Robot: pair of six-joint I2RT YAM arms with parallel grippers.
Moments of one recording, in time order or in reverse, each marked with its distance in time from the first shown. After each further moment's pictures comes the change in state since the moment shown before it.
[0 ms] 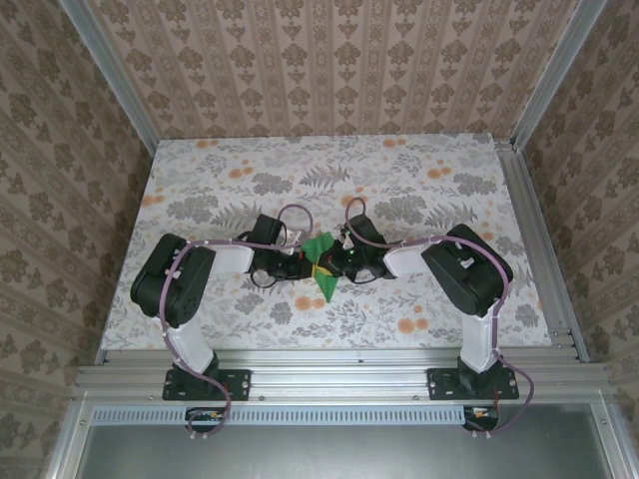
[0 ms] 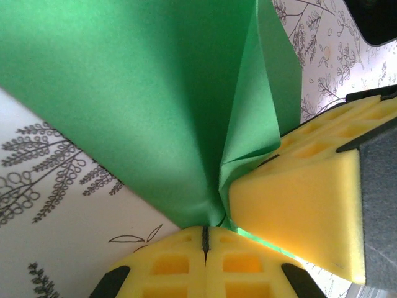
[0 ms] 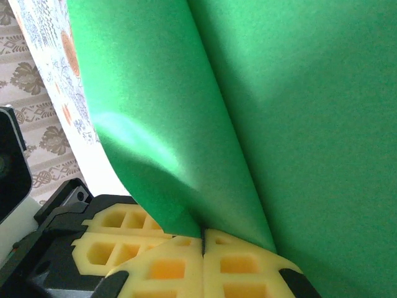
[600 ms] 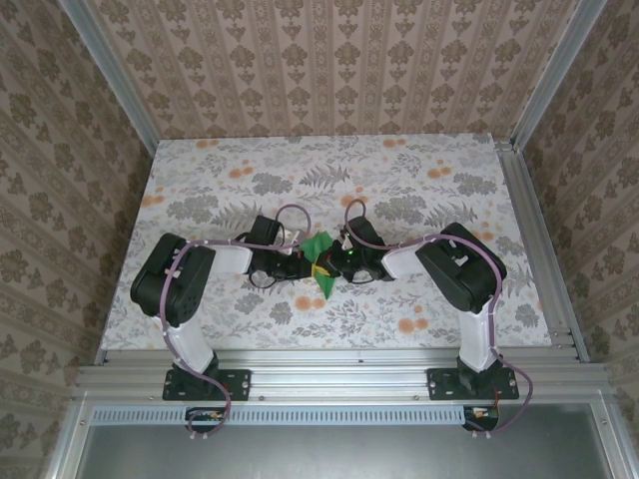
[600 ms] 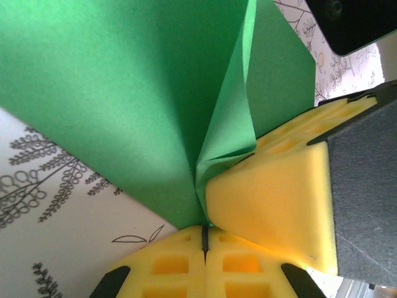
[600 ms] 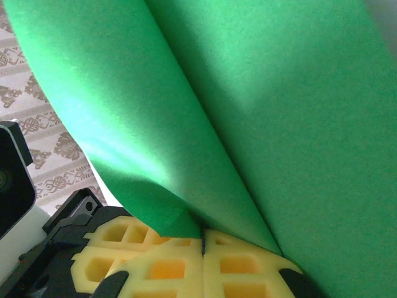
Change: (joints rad) left arm 0.015 0.003 -0.022 0.047 0.033 -0.033; right arm 0.002 0.045 -0.010 0.096 -0.015 0.073
